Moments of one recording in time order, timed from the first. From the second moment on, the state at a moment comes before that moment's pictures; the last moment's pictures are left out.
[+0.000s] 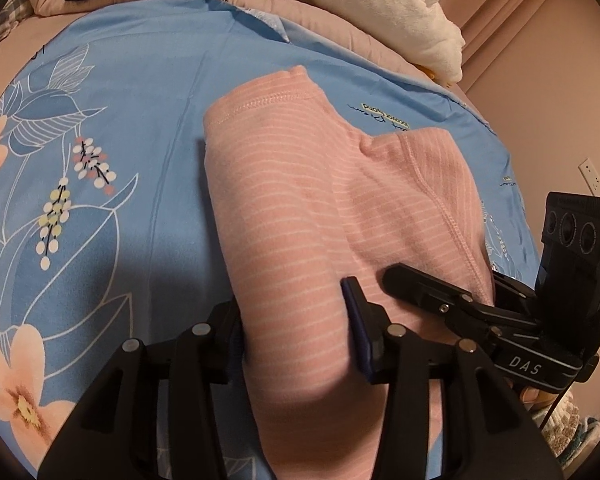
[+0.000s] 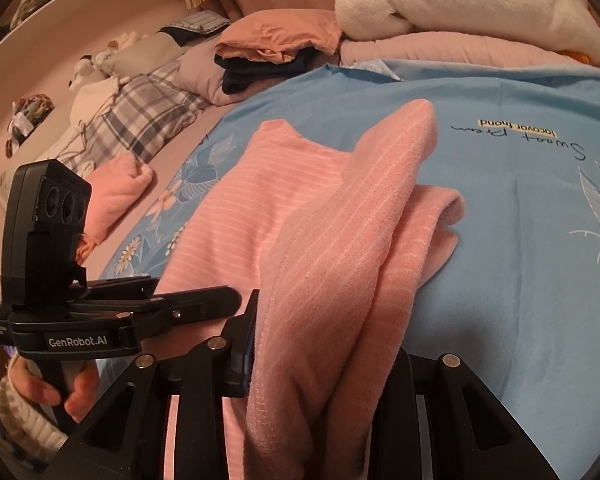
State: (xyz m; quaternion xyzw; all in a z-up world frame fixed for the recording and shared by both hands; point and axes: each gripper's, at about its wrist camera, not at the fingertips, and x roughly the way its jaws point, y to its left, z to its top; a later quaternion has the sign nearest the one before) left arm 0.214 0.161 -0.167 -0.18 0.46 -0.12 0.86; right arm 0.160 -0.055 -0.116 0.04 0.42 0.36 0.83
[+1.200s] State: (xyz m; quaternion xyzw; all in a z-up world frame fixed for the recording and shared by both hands) left arm 0.154 0.164 -0.163 -0.15 0.48 -0.06 0.86; right arm 0.131 -0.095 -0.114 0.02 0.46 0.31 0.83
